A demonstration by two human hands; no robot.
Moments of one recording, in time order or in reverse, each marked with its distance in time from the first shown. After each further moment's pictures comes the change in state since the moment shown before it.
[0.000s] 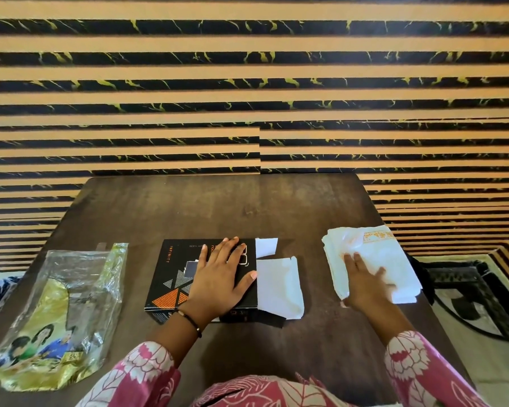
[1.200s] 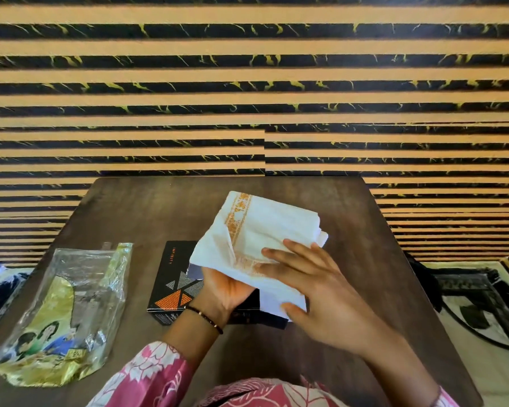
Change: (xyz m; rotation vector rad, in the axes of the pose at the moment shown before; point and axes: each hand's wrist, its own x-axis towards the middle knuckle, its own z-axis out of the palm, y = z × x) left_hand 0.004 0.045 -0.046 -2.514 -0.362 -0.294; right_hand -0.126 -0.063 -0.094 0.339 0.389 -1.033
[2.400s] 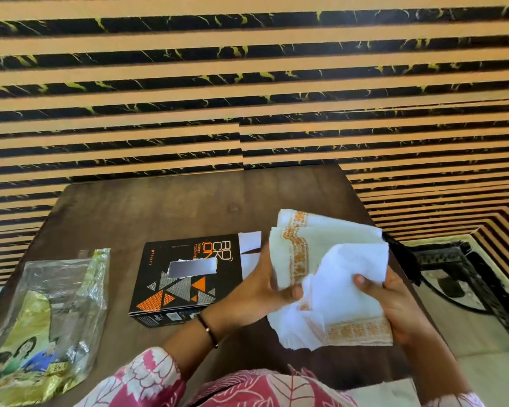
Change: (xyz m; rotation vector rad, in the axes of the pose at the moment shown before) left_hand -0.006 -0.048 0.032 1.317 -0.211 -0.053; right_hand -0.098 0.077 0.007 1.357 0.466 0.795
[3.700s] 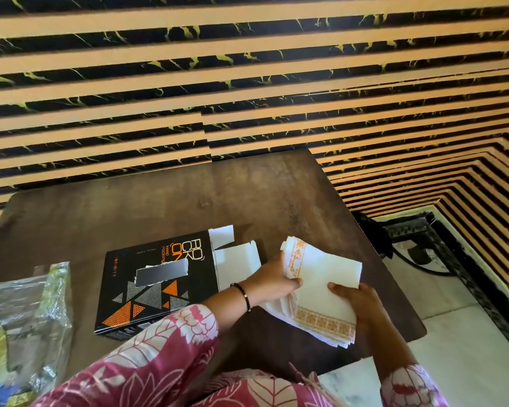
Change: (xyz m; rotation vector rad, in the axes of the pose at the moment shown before) left_hand 0.078 -0.039 0.039 0.369 -0.029 -0.432; right_hand 0.018 0.067 -0.032 -0.249 0.483 0.336
